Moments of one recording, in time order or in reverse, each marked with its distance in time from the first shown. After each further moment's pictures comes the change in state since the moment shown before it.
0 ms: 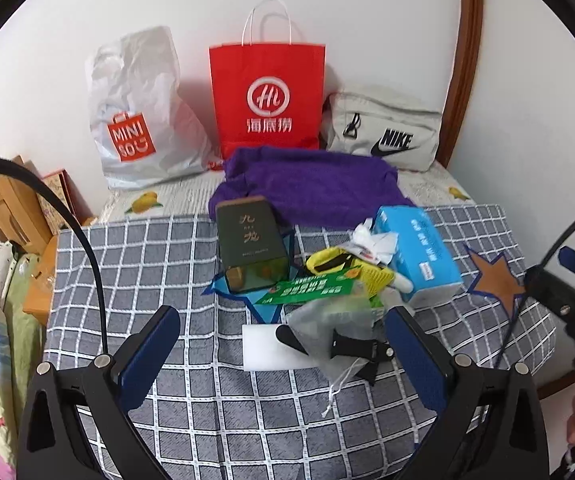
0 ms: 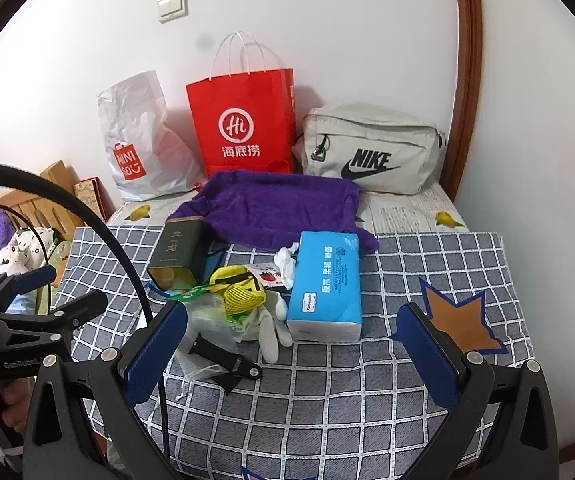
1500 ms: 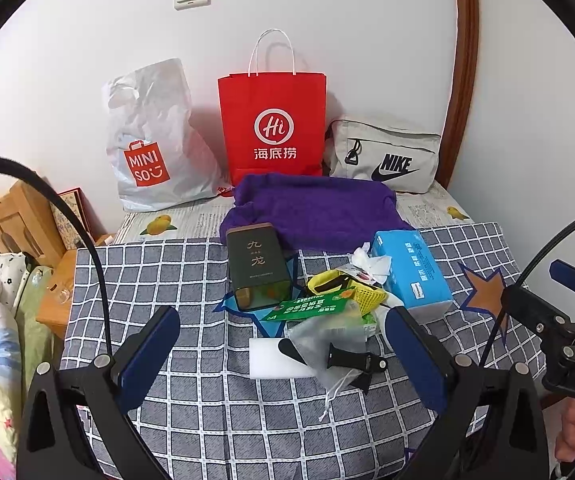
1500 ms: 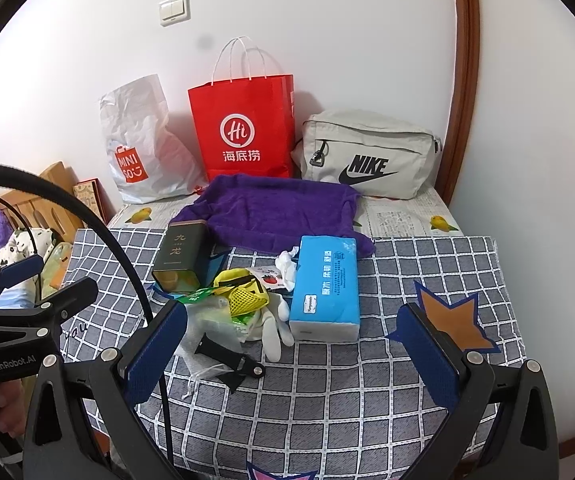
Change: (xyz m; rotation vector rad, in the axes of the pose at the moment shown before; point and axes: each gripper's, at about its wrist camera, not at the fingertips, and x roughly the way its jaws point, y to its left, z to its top) left arm -0.040 -0.002 0.008 -0.009 -0.074 0.031; right arm -0.019 0.010 0.006 -0.008 -0.013 -0.019
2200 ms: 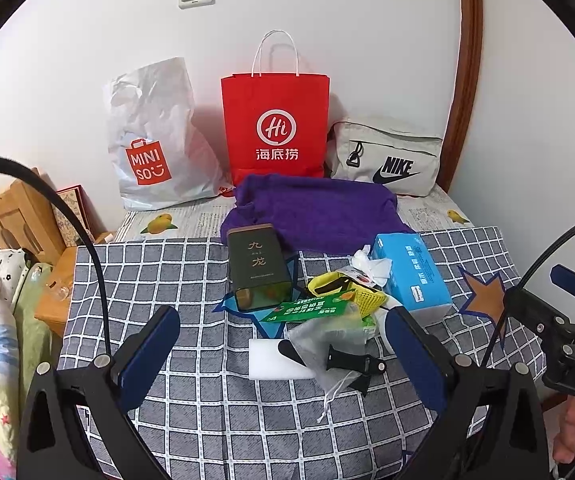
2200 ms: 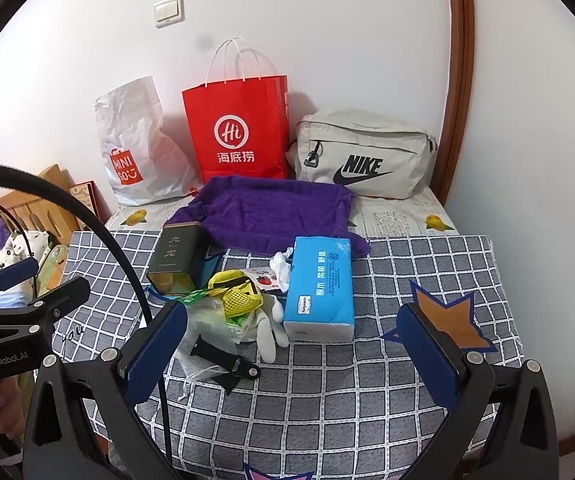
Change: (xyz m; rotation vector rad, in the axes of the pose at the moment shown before) left arm 0.001 0.004 0.001 -0.014 -0.001 -0.006; right arm 0.001 -0.005 0.001 0.011 -0.001 -0.011
